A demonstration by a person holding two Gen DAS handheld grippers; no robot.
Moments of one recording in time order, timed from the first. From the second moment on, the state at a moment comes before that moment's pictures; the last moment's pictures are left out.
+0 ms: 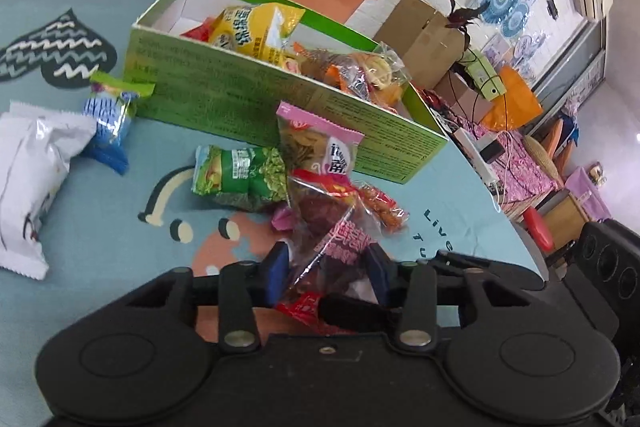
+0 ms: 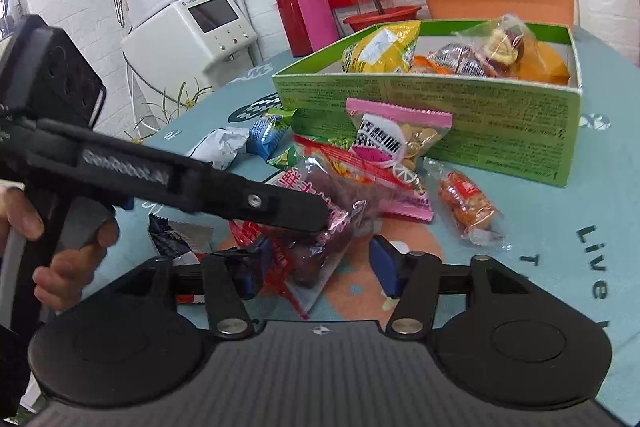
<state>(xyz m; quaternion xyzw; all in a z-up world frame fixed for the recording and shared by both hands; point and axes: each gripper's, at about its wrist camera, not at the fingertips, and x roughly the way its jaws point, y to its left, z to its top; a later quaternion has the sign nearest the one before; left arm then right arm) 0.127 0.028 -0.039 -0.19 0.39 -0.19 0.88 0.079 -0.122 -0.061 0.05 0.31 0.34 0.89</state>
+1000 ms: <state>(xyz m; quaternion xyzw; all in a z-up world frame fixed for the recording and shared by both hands) 0.242 0.010 0.038 -0.17 0.28 -0.21 0.92 0.165 -0.144 0.011 0.04 0.17 0.28 0.95</state>
